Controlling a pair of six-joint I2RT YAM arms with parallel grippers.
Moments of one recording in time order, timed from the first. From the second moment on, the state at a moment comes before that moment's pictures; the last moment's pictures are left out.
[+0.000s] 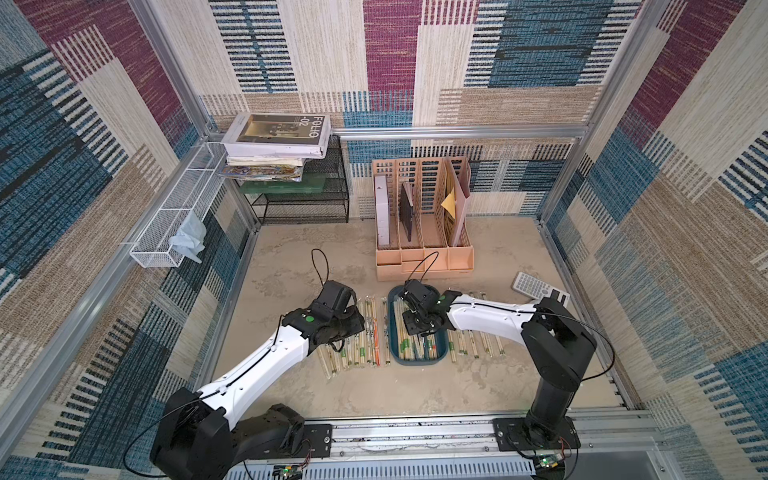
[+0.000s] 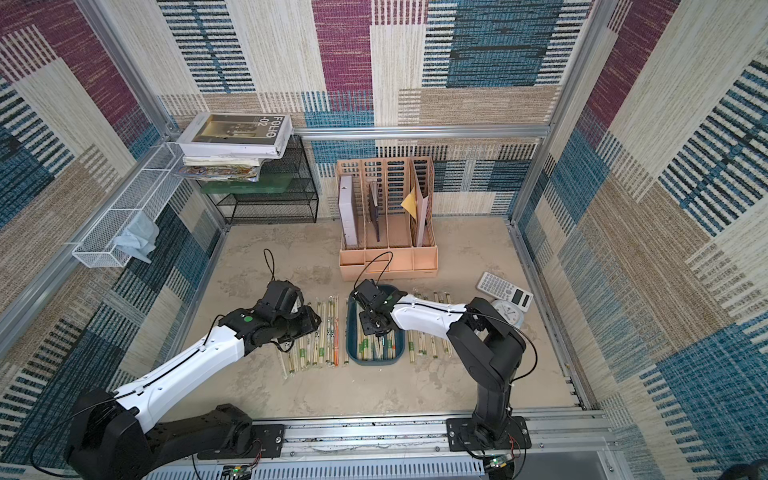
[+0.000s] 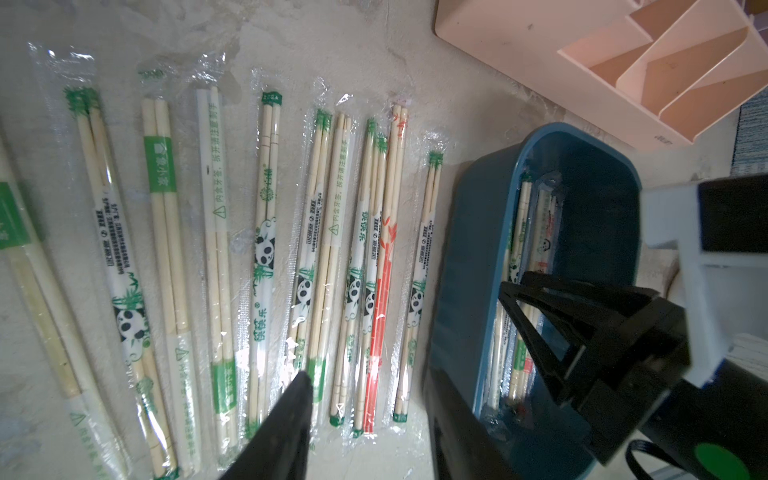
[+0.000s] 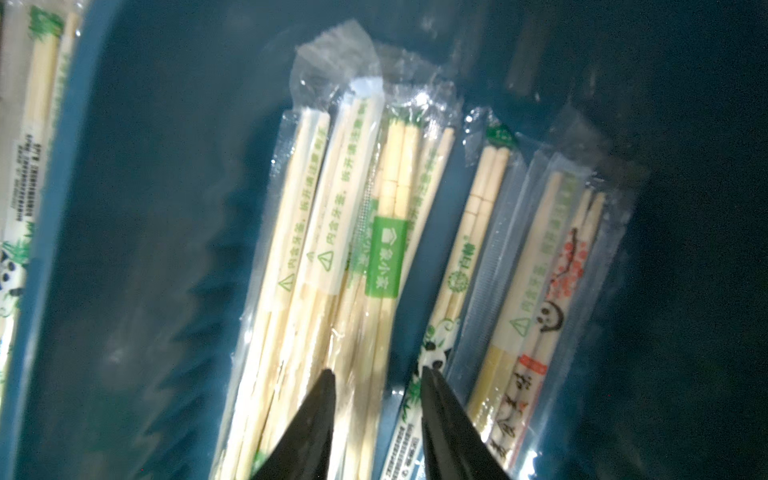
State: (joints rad) left arm -0.50 1.19 0.80 -0.59 0.05 -0.80; right arm 0.86 1.82 1.14 -0.48 0.18 0.48
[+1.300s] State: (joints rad) left arm -0.52 1.23 0.86 -0.60 0.04 -0.78; right arm 0.82 1.59 1.08 -0.51 0.20 0.51
